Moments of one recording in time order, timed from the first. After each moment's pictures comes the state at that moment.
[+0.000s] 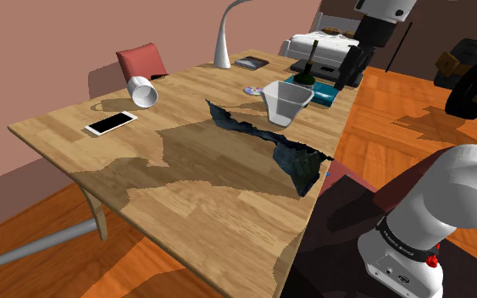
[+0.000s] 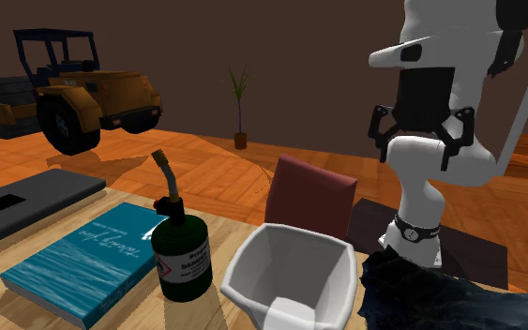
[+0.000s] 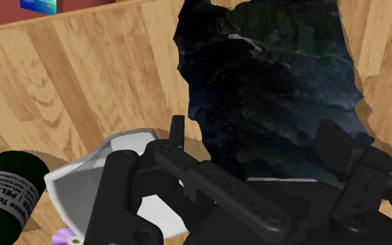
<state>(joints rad) 0.01 -0.82 -0.07 -2.42 0.04 1.68 -0.16</state>
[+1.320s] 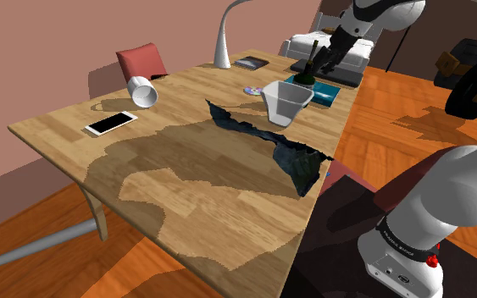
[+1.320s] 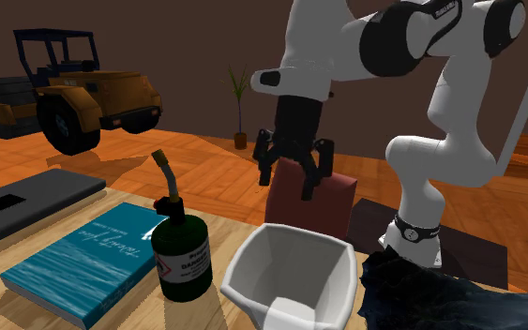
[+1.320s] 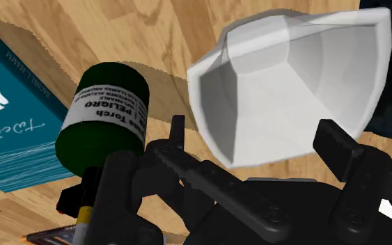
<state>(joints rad) -0.04 -0.38 -0.31 -2.27 0.06 2.20 -0.34</state>
